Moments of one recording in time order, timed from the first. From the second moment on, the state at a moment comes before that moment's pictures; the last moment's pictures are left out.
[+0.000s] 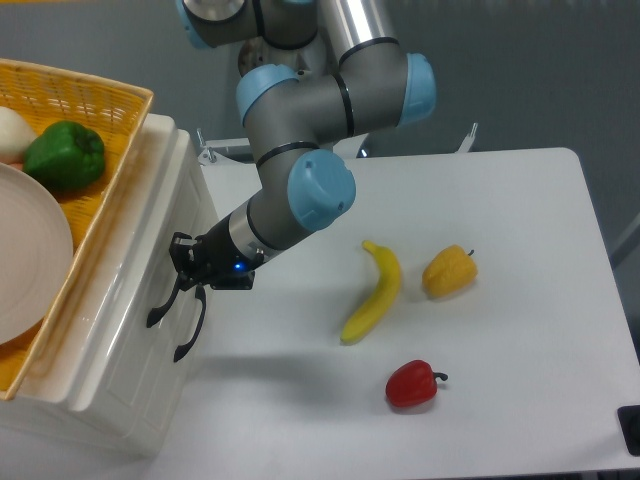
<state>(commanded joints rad) 2.33 -1.91 -1.55 -1.46 0.90 0.54</state>
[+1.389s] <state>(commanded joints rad) 2.82 -1.95 -1.51 -1.29 1.23 0.96</state>
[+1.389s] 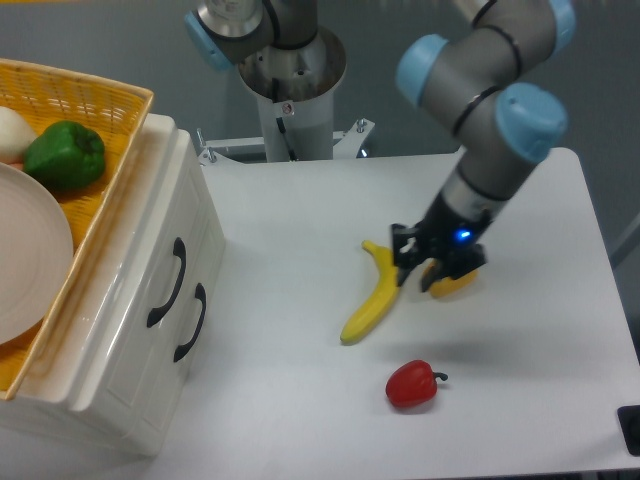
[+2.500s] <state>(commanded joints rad) 2.90 -2.12 -1.39 -1.21 1.54 1.31</state>
